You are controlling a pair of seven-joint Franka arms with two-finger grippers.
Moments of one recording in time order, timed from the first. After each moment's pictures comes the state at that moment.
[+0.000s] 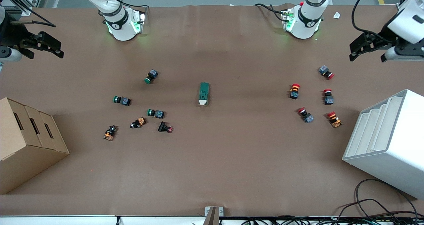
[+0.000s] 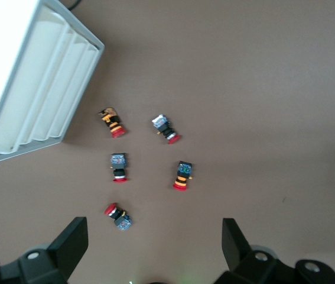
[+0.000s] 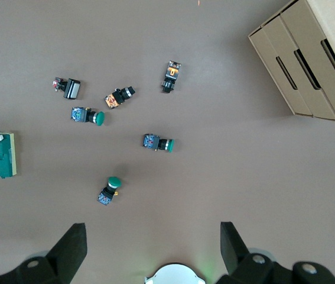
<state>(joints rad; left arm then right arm) 0.02 -0.09 -0.17 -1.62 -0.02 1.53 -0.08 0.01 -0.11 0.03 -1.60 0.02 1.41 0.03</state>
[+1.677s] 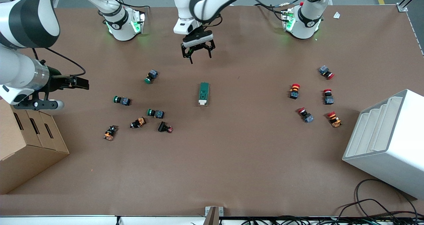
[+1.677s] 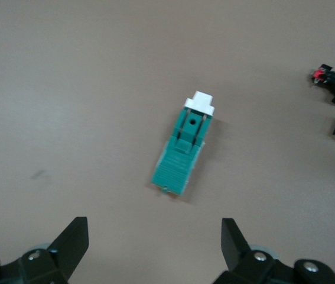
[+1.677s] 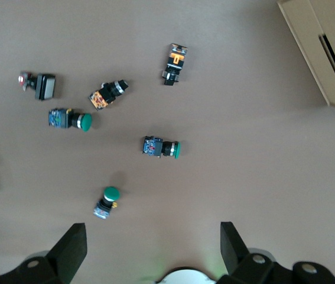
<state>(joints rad) -0.70 0.61 -0.68 -1.73 0.99 1.98 -2.15 0.06 0.16 0.04 -1.57 0.00 1.48 0.19</state>
